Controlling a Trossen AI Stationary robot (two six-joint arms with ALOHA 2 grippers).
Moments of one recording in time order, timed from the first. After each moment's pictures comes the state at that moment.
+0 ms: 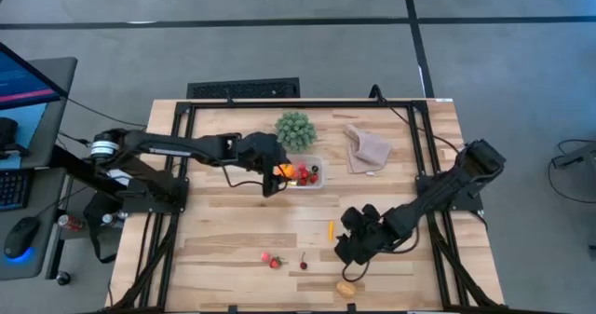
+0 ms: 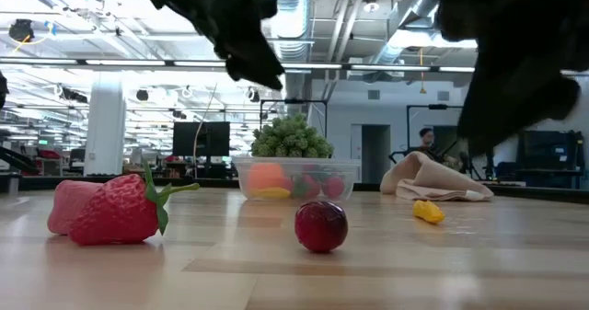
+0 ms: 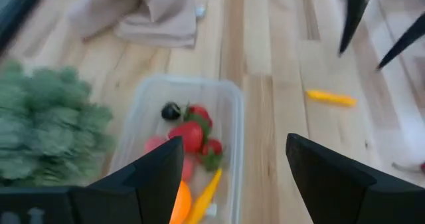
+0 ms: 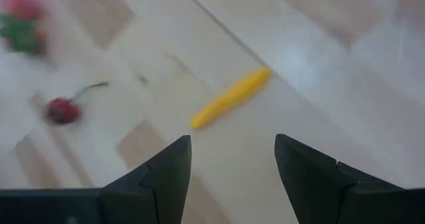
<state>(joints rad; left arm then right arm) 0.11 1.45 1.01 -0.23 0.06 -0.02 0.61 1.66 0.96 -0.48 0.40 1.22</state>
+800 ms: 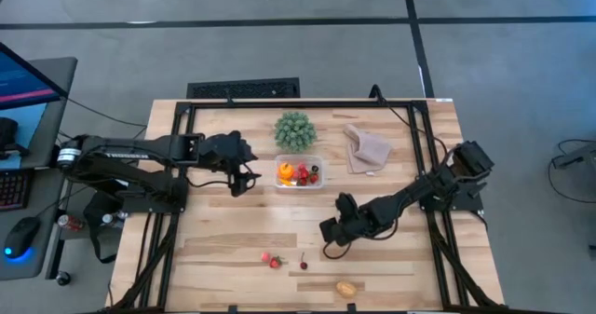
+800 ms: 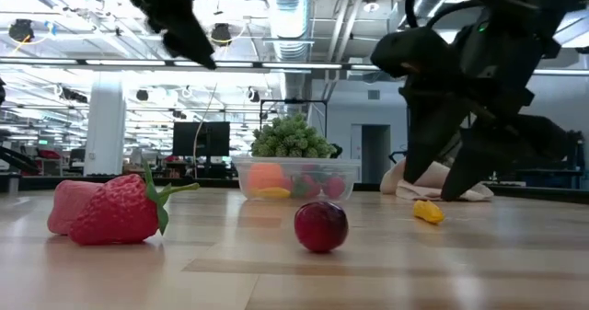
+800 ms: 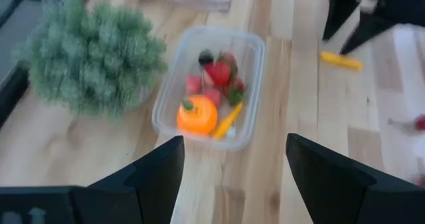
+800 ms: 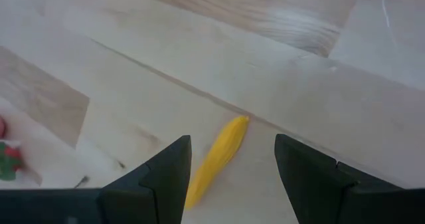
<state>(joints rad) 0.06 1.09 0.88 -0.52 -0.09 -0.11 0.46 1.75 0.96 -0.42 0.30 1.55</state>
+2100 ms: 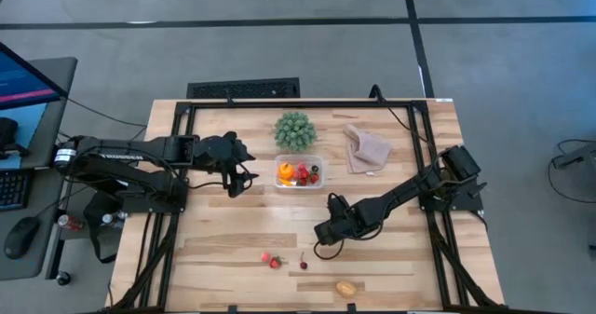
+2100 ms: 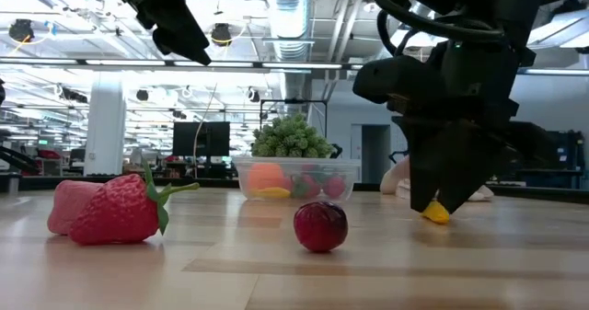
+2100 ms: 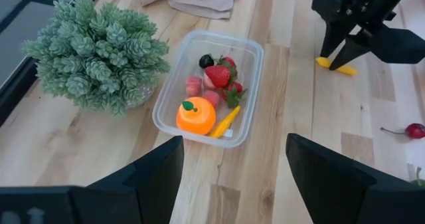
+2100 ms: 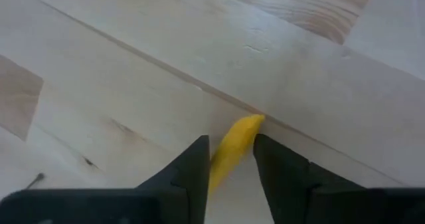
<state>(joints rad) 0.04 1.03 0.86 -0.52 -0.12 -0.16 0.42 1.87 1.08 -0.55 0.18 1.48</state>
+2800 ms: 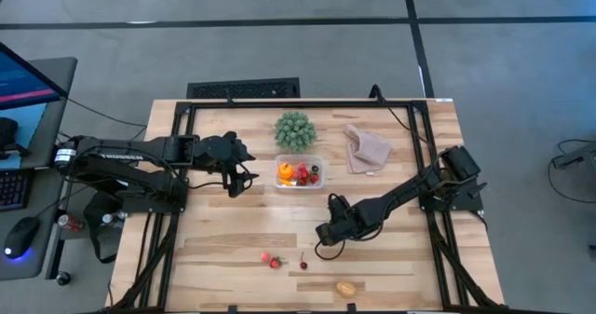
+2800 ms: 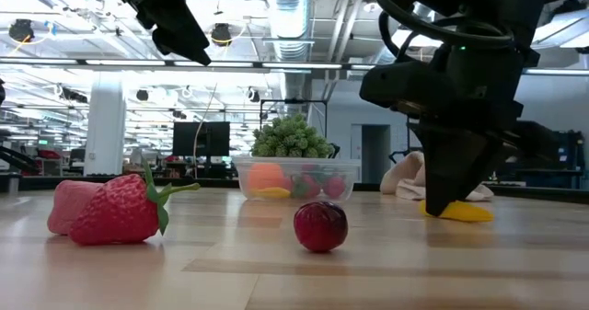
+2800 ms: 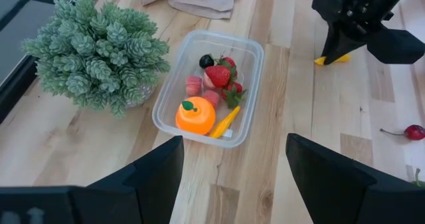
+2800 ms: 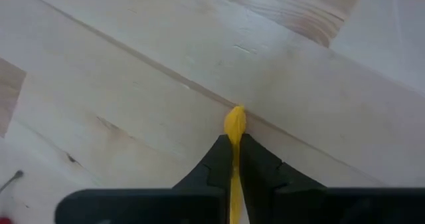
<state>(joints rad) 0.04 1.03 0.86 -0.52 -0.12 -0.17 0.42 1.87 1.08 -0.58 0.19 1.46</state>
